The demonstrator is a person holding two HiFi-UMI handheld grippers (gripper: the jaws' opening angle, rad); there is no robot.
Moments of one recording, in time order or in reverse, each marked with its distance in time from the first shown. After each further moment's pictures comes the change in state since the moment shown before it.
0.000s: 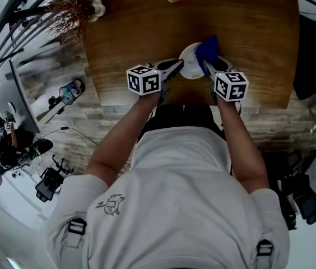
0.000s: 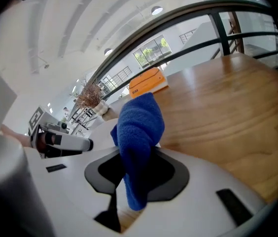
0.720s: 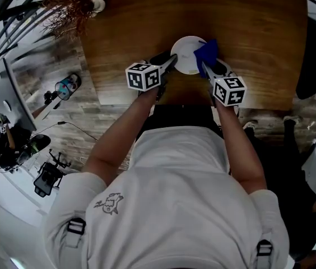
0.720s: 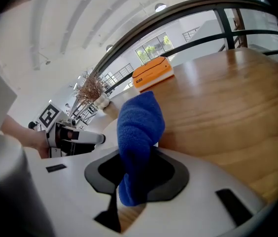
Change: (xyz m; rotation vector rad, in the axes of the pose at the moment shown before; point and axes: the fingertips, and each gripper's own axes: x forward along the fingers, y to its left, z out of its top) left arm -0.019 0.088 -0.011 -0.011 0.016 0.233; right arm 0.027 0.016 -0.030 -0.024 0.034 0.010
